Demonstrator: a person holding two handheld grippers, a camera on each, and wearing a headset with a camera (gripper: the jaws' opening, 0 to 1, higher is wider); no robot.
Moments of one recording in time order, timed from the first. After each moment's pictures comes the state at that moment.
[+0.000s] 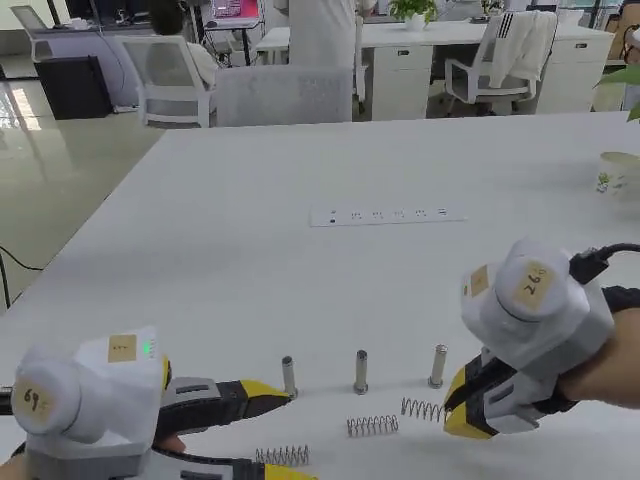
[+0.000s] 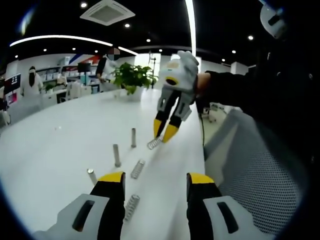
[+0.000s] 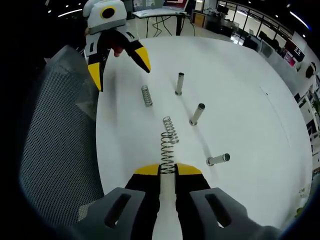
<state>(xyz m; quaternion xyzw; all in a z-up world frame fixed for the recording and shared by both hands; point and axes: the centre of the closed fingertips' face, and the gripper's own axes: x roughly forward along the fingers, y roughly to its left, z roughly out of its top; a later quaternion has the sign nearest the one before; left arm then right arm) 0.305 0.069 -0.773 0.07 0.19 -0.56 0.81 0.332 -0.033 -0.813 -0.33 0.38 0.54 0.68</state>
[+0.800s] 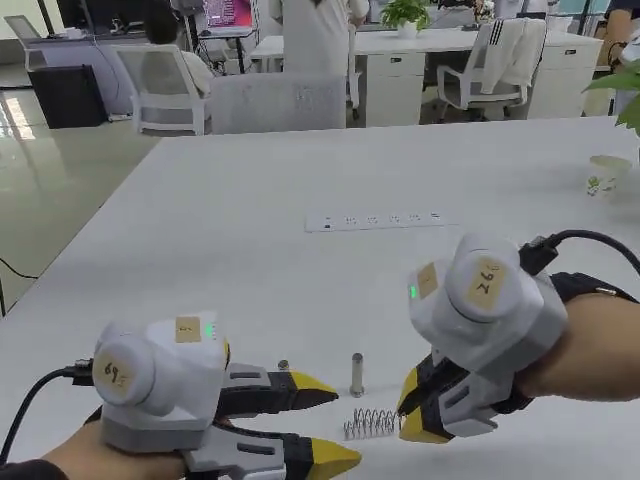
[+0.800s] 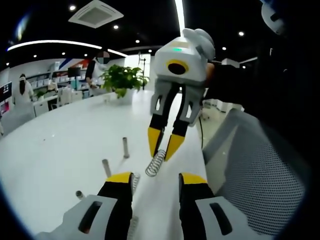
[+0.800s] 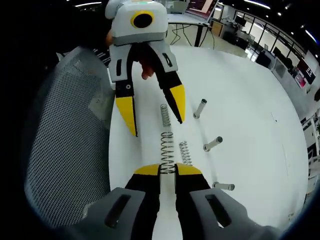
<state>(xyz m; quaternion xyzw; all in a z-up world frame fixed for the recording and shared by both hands) 0.311 0.036 -0.774 0.09 0.17 -0.59 0.79 0.310 0.009 -0.794 -0.36 0.34 0.59 0.64</state>
